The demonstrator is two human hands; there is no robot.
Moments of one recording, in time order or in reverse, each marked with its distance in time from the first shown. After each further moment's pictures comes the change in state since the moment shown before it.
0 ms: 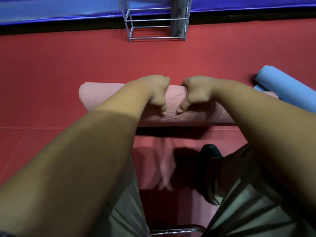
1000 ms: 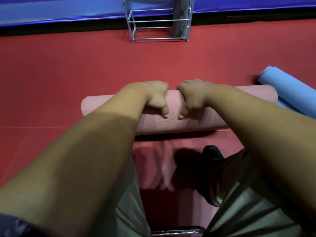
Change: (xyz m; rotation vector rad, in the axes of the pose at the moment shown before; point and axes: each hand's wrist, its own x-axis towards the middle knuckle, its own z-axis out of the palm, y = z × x) left_hand 0.004 -0.009 0.009 -0.075 -0.090 -0.035; right_hand 0.006 -0.018 0.009 -0.227 -0.024 -0.024
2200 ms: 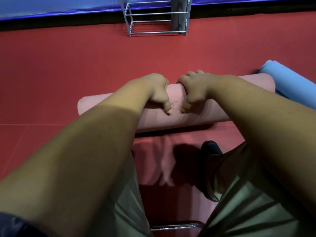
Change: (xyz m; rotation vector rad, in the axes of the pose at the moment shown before) left_hand 0.006 0.015 0.001 -0.032 0.004 -0.062; right_hand -0.003 0.015 0.002 -0.051 0.005 0.048
